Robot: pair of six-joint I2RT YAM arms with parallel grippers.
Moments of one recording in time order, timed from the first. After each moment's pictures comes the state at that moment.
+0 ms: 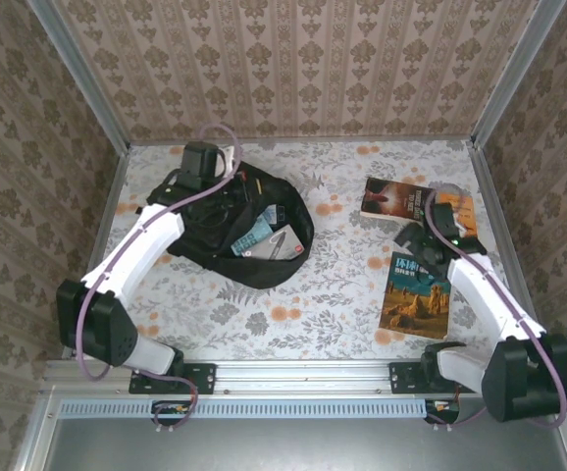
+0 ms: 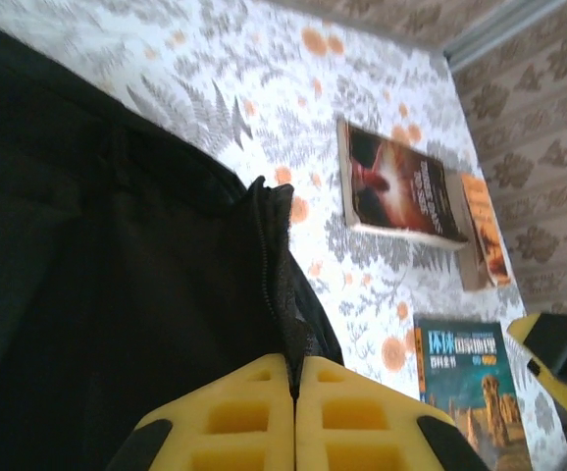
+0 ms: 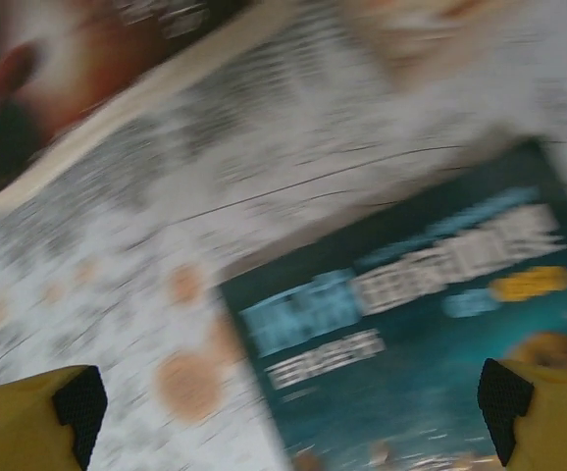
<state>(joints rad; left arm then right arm) -0.44 1.47 1.30 -0.50 0.39 -0.51 0.01 1.12 0.74 -0.69 0.18 0.84</state>
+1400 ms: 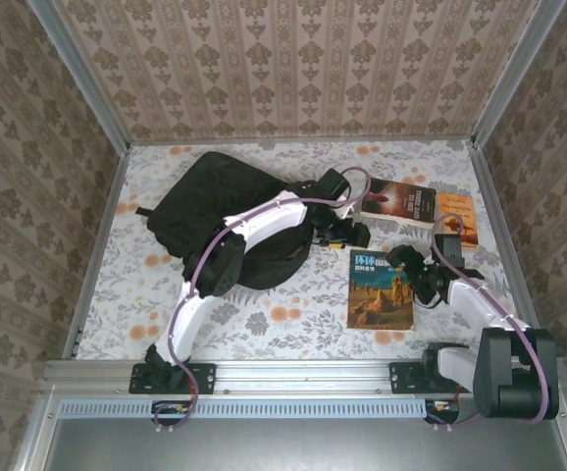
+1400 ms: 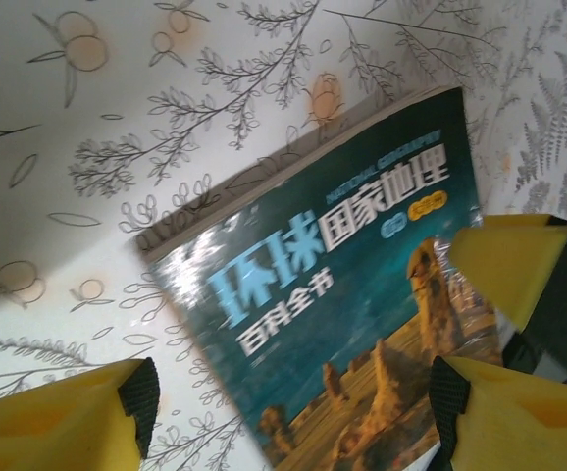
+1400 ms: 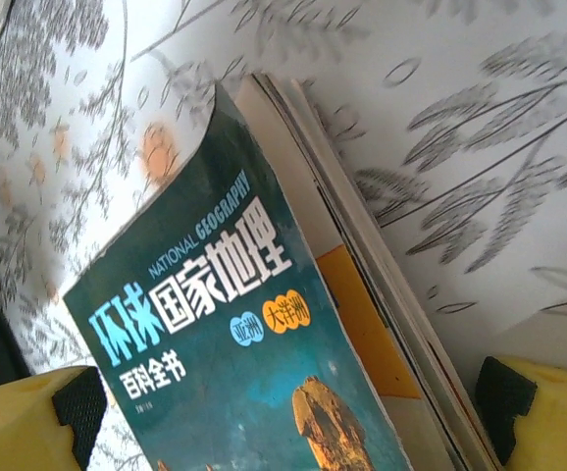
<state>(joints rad) -0.86 2.29 1.93 -0.75 0.59 -0.49 -0.08 1.14 0.44 -0.32 -0.32 0.80</state>
